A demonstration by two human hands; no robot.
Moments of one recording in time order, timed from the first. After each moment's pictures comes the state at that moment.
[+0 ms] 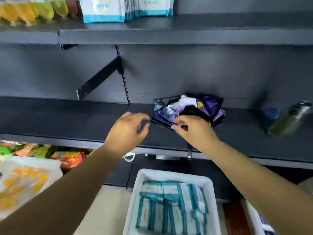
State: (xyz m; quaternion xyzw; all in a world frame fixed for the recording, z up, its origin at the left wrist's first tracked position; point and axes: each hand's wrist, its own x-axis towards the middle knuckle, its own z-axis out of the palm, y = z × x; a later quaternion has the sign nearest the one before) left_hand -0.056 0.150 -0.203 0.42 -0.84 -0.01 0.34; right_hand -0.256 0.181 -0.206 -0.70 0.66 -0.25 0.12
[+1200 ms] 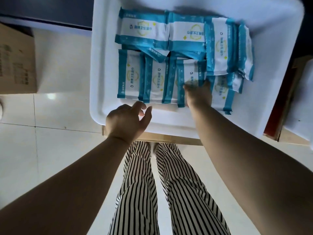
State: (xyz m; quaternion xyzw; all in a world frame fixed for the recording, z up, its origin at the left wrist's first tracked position) left_hand -0.026 0.307 -0.695 0.59 -0.80 -0.13 0.04; right_hand -0.215 0.278 -0.724 -0.14 0.88 -0.13 0.43
